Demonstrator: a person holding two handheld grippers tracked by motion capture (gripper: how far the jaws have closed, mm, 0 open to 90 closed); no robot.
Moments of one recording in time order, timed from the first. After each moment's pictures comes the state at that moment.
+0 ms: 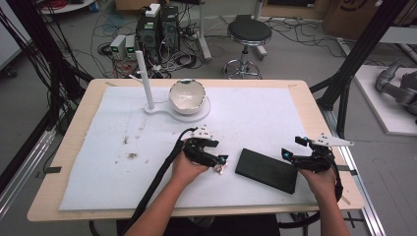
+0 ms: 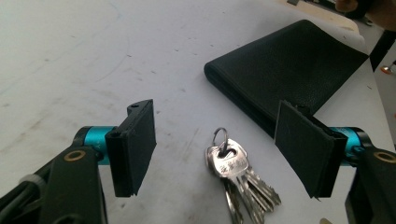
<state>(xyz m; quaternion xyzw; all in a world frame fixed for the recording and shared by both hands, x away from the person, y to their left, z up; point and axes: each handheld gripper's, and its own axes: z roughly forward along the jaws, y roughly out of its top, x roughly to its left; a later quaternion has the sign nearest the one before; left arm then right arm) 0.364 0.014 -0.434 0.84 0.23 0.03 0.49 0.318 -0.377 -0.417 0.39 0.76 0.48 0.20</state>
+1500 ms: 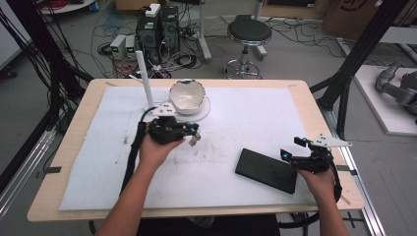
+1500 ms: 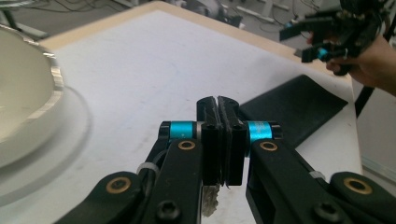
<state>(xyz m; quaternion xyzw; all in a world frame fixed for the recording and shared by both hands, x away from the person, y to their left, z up) 0.365 0.114 -0.348 0.79 0.27 0.08 0.55 0.318 -0.374 -0.419 0.39 0.76 0.47 0.20</state>
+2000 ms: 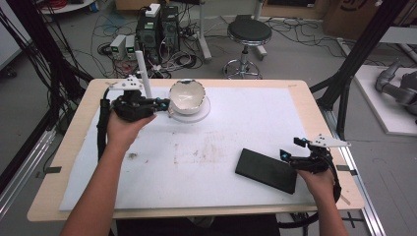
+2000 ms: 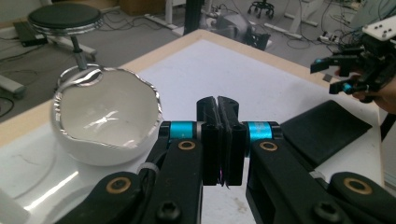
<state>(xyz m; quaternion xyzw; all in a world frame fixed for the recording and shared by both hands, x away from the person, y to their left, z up) 0.384 0.179 -0.290 0.77 0.29 0.13 0.55 0.317 -0.372 -0.420 0.40 0.76 0.47 0.20</state>
